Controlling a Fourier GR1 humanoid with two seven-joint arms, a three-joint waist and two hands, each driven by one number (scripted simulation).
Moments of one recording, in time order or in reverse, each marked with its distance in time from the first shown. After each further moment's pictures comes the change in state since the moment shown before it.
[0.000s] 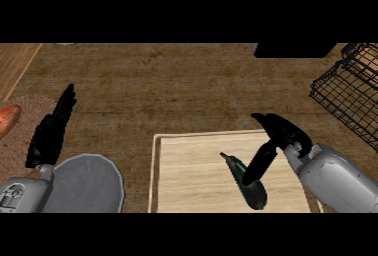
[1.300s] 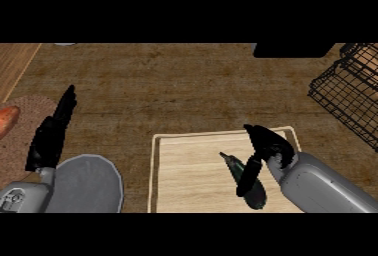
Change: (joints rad) left arm 0.026 -0.028 0.017 -0.059 -0.040 -0.010 0.046; right arm -0.017 0.028 0.151 0.052 0.065 -0.030 0.005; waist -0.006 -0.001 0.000
